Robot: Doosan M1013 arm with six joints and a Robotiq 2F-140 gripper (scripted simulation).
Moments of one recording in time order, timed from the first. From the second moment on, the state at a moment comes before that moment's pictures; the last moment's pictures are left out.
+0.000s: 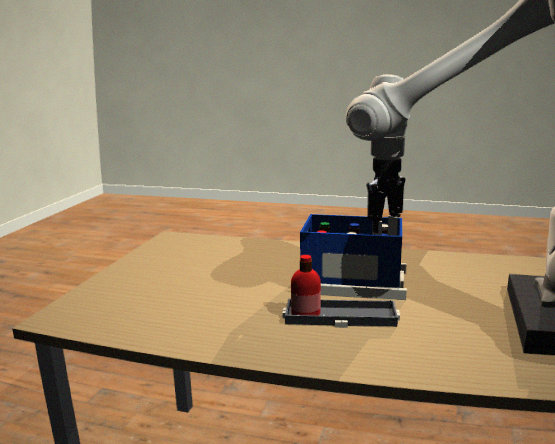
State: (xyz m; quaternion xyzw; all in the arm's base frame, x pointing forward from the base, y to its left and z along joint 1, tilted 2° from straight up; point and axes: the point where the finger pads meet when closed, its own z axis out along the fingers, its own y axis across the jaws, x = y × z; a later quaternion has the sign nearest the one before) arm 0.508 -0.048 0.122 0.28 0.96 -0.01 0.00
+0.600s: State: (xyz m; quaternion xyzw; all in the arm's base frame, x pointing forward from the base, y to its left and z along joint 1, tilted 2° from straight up) arm 0.508 -0.048 0.127 0.28 0.96 -0.01 0.00
